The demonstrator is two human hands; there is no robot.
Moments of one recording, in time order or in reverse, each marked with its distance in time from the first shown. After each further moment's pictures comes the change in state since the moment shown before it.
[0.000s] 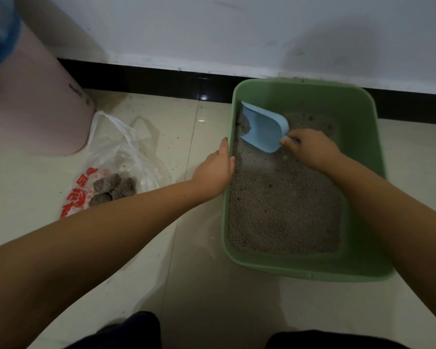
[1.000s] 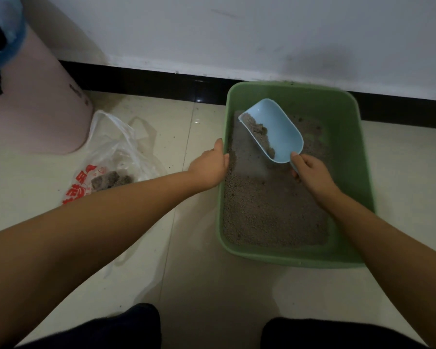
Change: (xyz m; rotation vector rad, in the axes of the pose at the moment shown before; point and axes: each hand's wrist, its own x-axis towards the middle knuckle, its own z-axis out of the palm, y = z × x) left_hand 0.004 -0.003 -0.004 0.053 -0.042 0.014; right_hand -0.069 0.011 0.027 0.718 0.121 0.204
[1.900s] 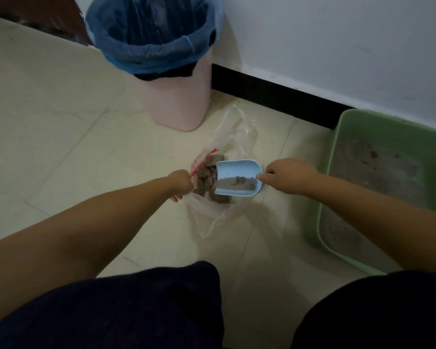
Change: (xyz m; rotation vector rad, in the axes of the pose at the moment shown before) left_hand -0.160 -0.239 -0.076 -0.222 -0.141 -0.663; right_hand -0.063 -0.162 0.200 -1.117 -0.511 -0.491
